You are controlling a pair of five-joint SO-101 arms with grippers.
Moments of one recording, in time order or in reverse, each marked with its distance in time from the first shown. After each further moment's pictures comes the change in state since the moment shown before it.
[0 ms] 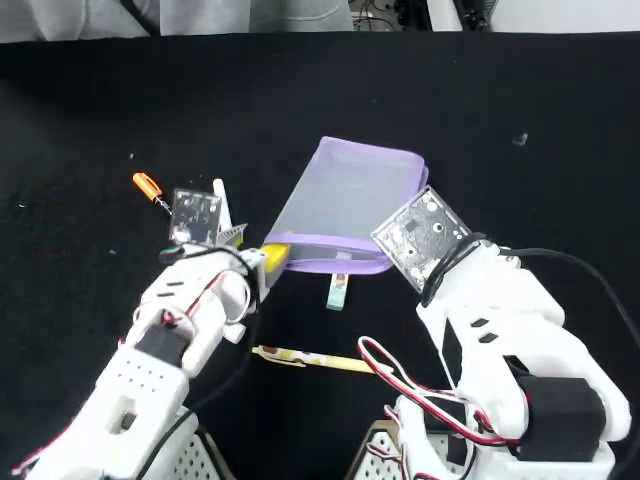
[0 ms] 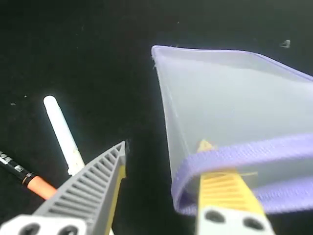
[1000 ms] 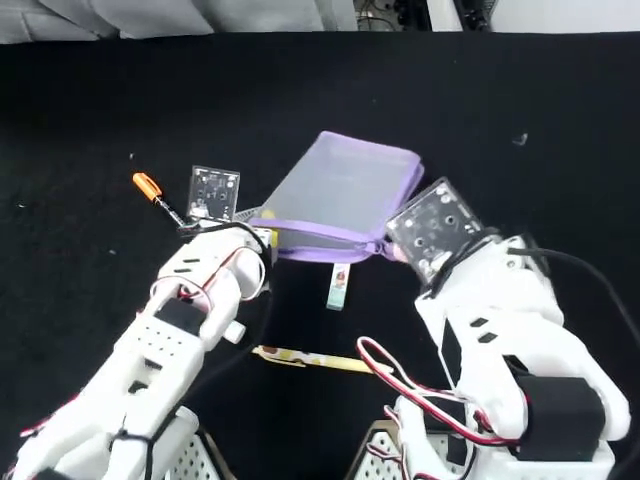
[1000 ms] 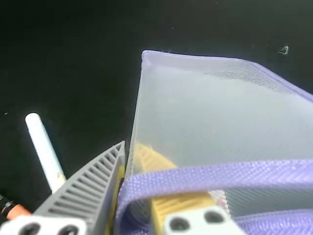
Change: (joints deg) left arm 0.7 12.1 -7.3 -5.3 0.4; right arm -0.2 0.1 0.0 -1.0 -6.7
